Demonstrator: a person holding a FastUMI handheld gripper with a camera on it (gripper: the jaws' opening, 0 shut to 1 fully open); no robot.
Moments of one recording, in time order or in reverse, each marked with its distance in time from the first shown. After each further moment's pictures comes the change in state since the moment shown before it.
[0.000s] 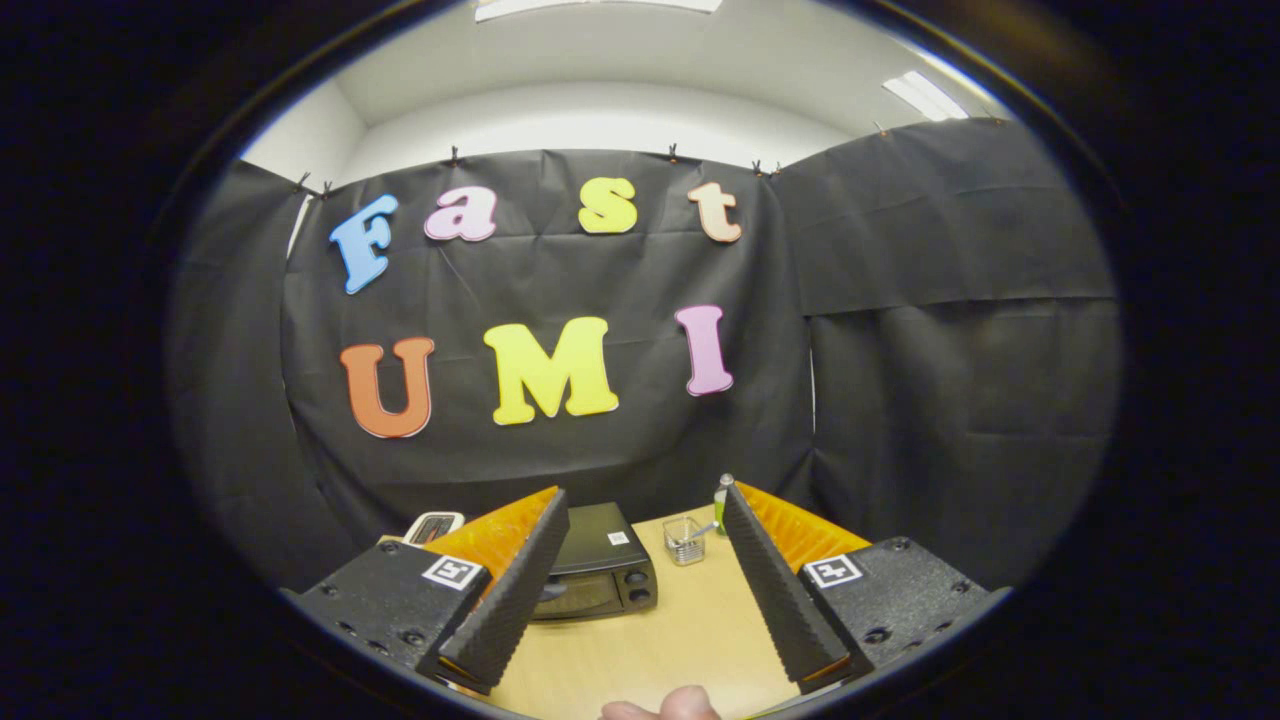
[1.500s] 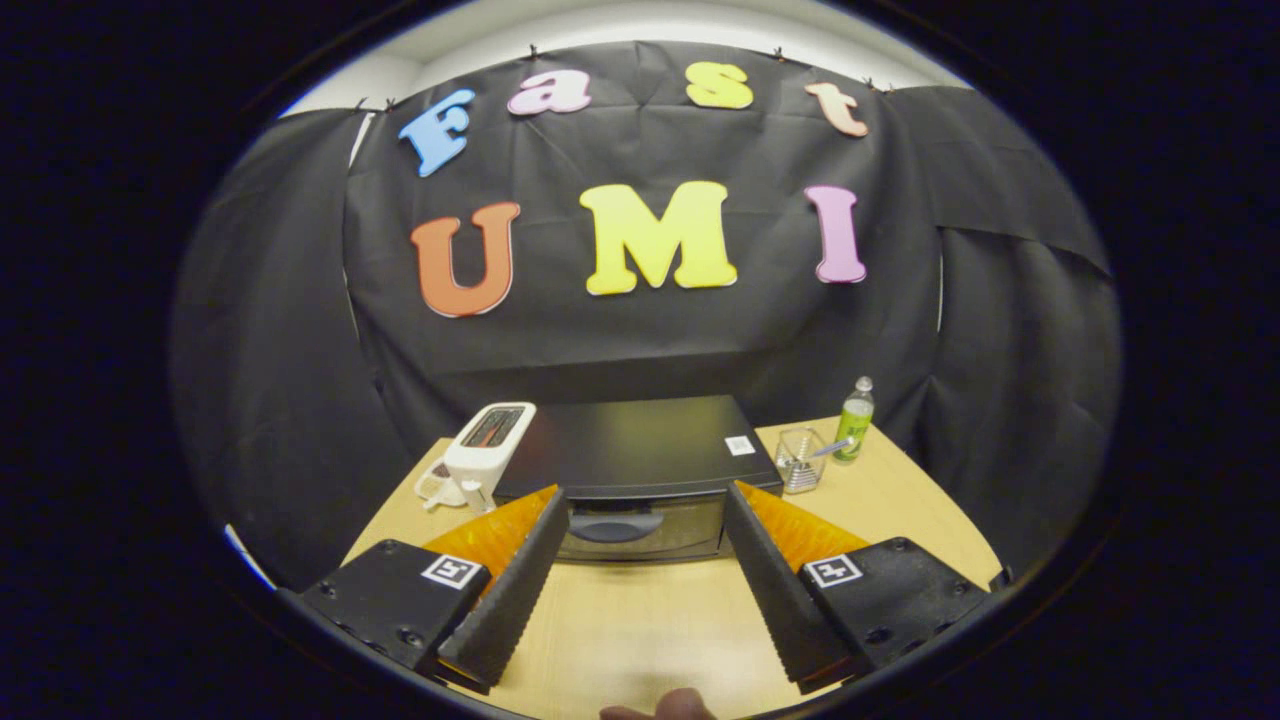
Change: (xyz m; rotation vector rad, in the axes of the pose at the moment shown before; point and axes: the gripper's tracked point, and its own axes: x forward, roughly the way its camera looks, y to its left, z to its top) arm 0.110 0.112 -0.167 -0.084 0.362 0.285
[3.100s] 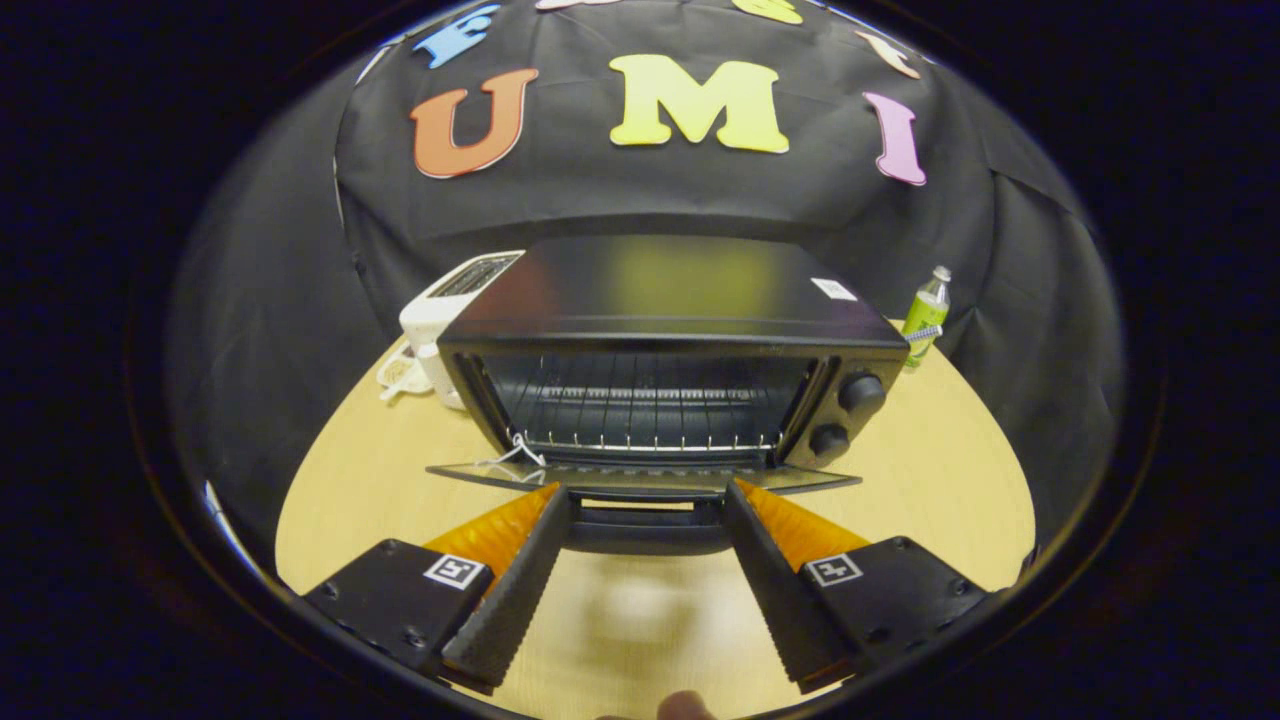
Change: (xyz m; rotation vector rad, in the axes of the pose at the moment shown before) arm 0.076 0.021 -0.150 -0.061 0.310 -0.012
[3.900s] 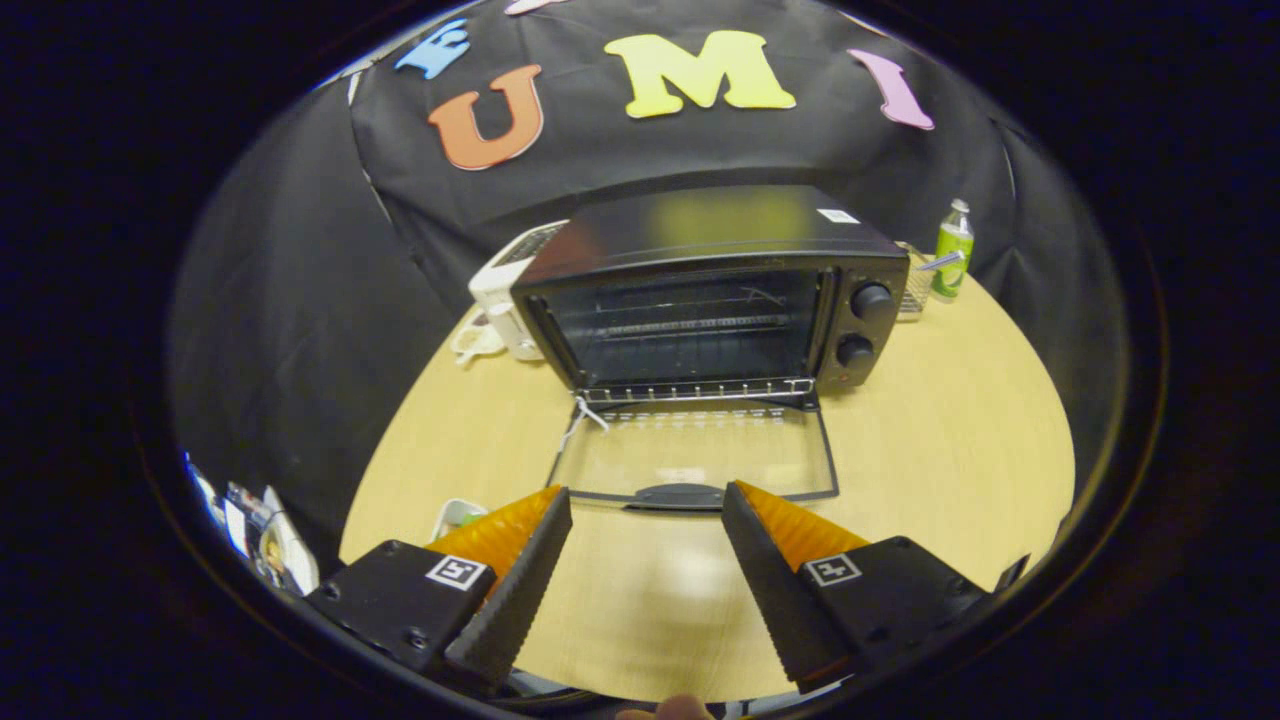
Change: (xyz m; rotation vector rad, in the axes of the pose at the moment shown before) arm -0.077 0.017 -0.029 0.094 0.119 0.271
